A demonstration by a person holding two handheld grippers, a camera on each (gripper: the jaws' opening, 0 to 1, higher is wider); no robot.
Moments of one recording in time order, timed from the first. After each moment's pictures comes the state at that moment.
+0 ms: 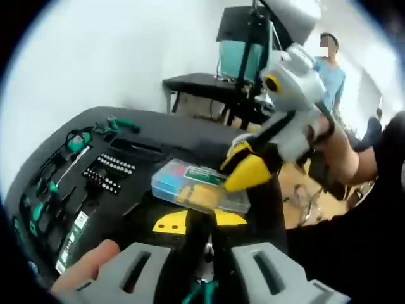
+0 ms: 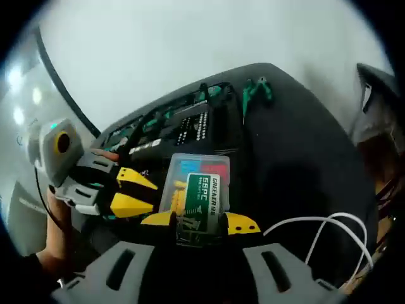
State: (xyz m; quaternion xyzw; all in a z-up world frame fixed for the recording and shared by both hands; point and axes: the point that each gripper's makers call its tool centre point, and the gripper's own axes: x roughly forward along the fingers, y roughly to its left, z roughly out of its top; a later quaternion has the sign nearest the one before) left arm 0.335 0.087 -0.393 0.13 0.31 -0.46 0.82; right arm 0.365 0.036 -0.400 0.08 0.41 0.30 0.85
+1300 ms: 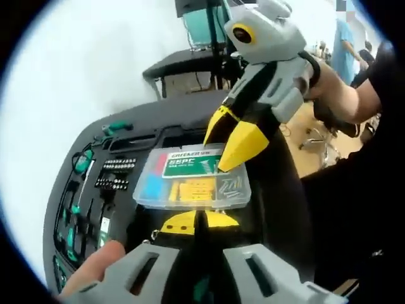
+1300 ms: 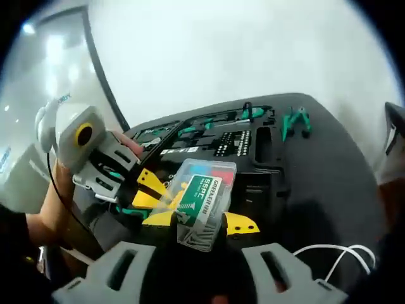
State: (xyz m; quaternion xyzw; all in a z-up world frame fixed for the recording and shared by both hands) left arm 0.334 0.113 -0.407 0.29 0.31 -0.47 0.78; right arm 0.354 0.066 -0.387 0.04 0.29 0.42 0.86
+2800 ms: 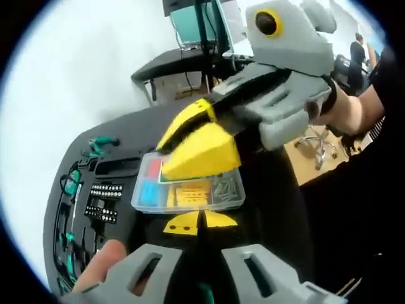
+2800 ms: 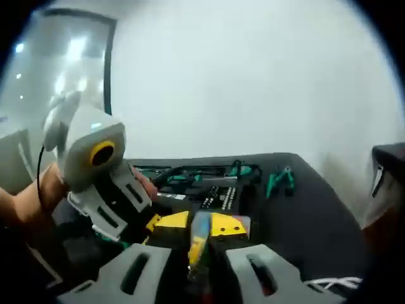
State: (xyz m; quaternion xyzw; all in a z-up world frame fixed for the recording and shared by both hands) left arm 0.339 0.075 -0.406 0.30 0.30 -0.48 0.77; right arm 0.390 0.079 -0.344 0.01 0.10 0.38 0.92
